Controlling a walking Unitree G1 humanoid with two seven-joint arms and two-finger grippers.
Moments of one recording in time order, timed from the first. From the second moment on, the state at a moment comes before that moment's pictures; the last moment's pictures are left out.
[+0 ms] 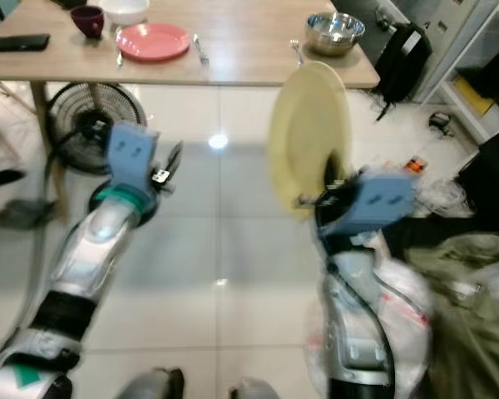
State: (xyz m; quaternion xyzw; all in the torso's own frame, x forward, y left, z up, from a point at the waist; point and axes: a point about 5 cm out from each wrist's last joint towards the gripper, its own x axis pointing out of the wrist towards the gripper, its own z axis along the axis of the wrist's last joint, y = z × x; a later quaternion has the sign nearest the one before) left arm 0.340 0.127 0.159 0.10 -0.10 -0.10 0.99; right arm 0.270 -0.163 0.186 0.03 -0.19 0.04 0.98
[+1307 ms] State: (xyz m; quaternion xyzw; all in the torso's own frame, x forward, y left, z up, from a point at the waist) left arm 0.333 0.124 0.187 0.10 -0.14 -0.09 0.98; right arm 0.285 -0.164 0.194 0.01 -0.18 0.07 0.98
